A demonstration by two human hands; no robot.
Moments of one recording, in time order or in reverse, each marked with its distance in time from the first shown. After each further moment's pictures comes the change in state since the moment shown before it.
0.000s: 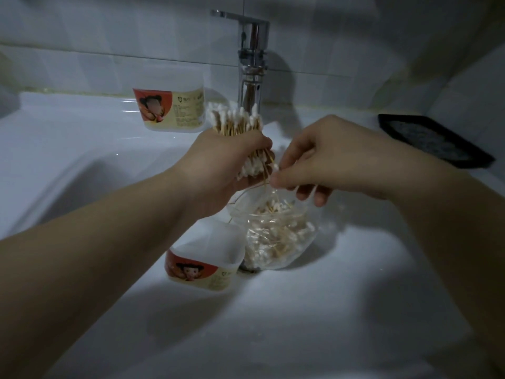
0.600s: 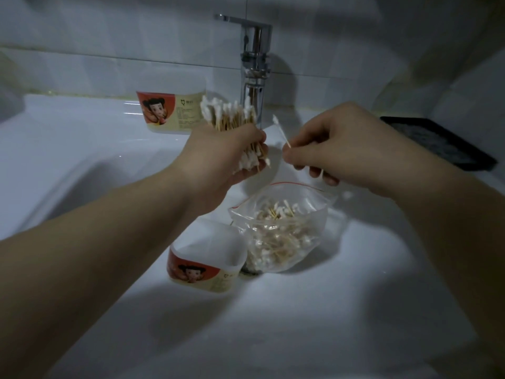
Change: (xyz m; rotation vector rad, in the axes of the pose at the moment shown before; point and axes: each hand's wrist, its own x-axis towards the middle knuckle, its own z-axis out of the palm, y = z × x) left_hand 0.005 0.005 -0.002 -0.020 0.136 0.067; right_hand 0.006 0.009 -0.008 -0.041 0.213 -0.101
